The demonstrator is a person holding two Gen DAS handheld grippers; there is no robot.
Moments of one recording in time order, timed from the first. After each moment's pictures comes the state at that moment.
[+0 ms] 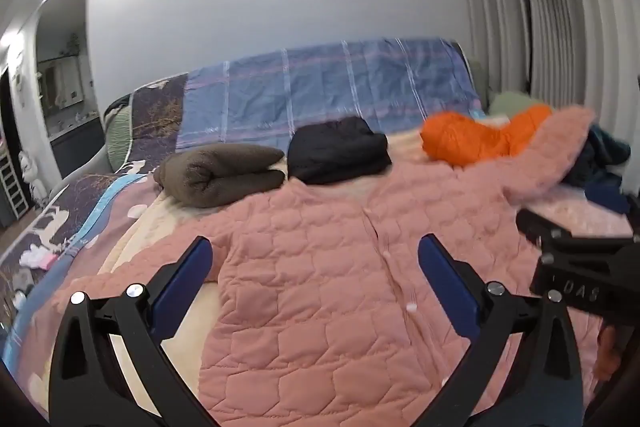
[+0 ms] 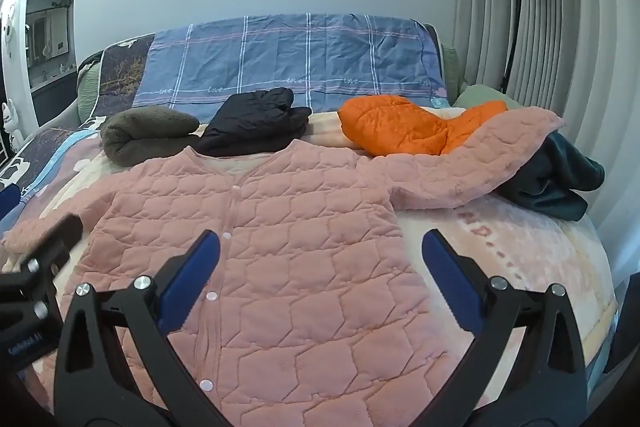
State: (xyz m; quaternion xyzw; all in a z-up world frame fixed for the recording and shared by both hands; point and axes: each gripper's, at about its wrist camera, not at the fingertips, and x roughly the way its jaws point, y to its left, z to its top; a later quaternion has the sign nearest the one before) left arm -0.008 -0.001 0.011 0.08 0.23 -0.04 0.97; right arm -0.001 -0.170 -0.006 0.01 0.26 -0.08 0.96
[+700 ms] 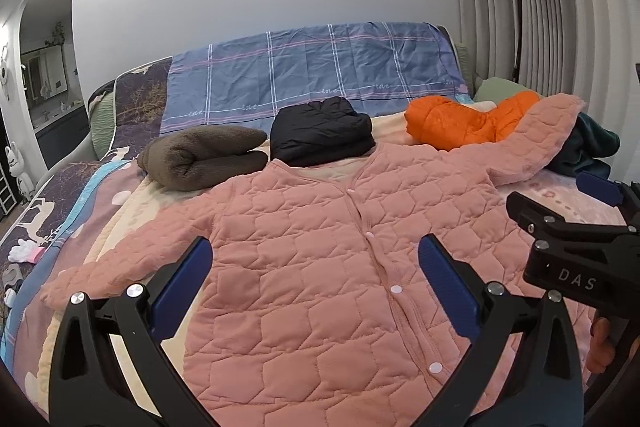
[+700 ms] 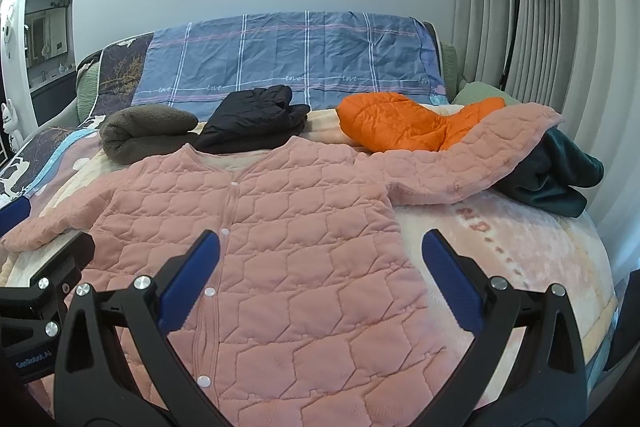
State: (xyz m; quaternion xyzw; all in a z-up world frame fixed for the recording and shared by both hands) left arm -0.010 -0.004 0.003 0.07 0.25 -0.06 0.96; right arm -0.005 -0.171 -0.005 0.01 0.26 -0.09 0.96
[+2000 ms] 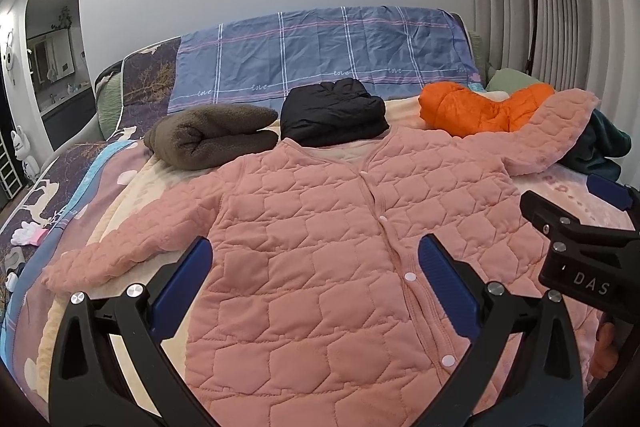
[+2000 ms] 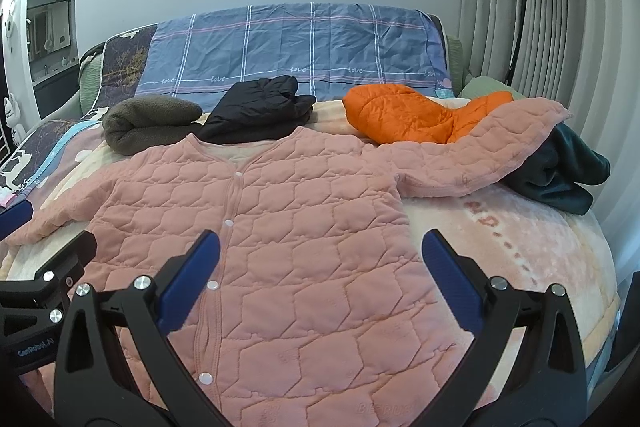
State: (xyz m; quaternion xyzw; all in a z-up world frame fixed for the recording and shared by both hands) left arm -0.002 0.004 -0.009 0.06 0.28 -0.04 0.96; right arm 0.002 -0.166 -0.013 0.01 0.27 -0.08 0.96
